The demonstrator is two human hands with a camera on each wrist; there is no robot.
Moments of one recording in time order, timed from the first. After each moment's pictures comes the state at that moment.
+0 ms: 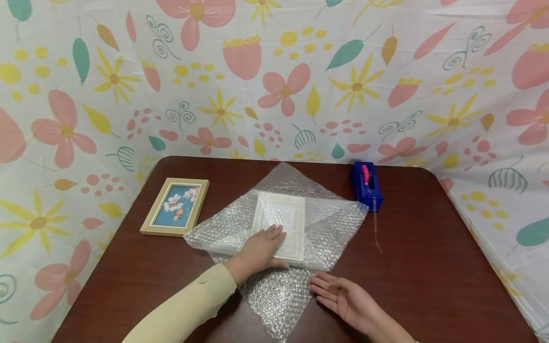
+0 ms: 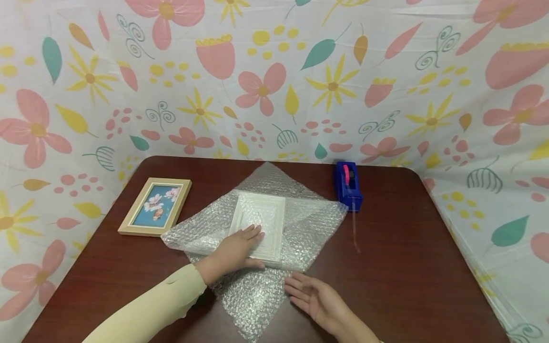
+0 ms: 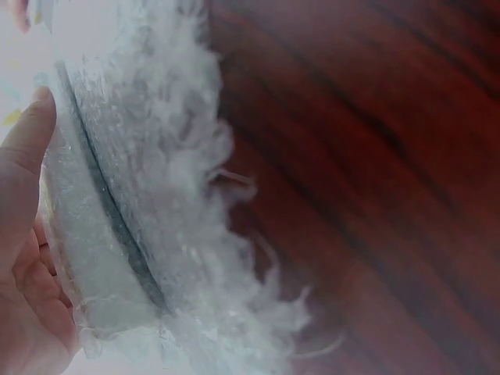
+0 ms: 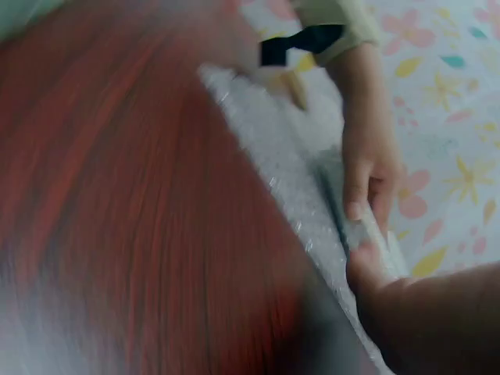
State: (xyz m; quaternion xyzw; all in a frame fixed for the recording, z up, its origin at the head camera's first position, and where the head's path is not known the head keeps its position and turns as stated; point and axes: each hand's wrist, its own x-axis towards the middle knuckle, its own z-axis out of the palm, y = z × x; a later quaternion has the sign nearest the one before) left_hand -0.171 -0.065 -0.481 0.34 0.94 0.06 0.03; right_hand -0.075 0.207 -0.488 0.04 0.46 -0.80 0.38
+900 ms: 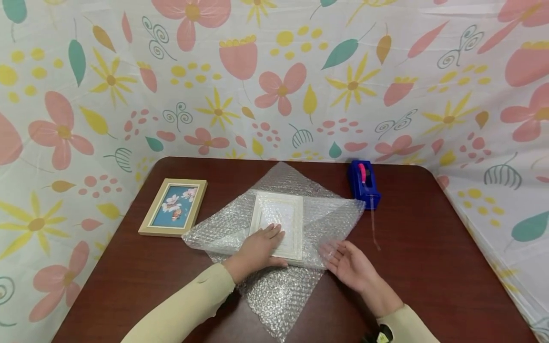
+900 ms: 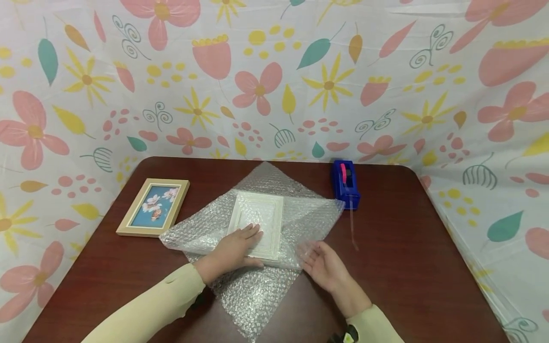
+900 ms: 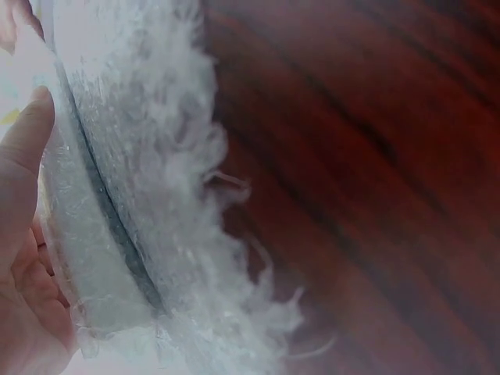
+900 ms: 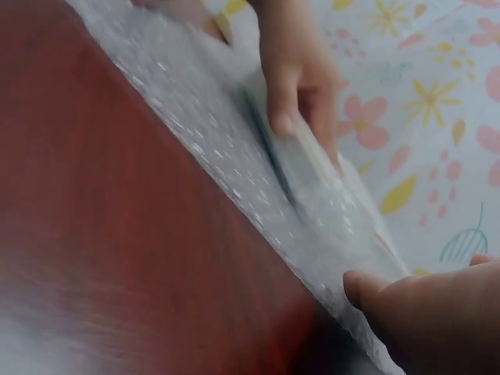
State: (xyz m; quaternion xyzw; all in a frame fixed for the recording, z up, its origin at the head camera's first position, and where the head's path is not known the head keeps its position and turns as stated) left_hand -0.170 -0.065 -0.481 0.35 0.93 0.06 0.03; right_hand -0.130 0.219 -0.482 0.08 0.43 -0.86 0.28
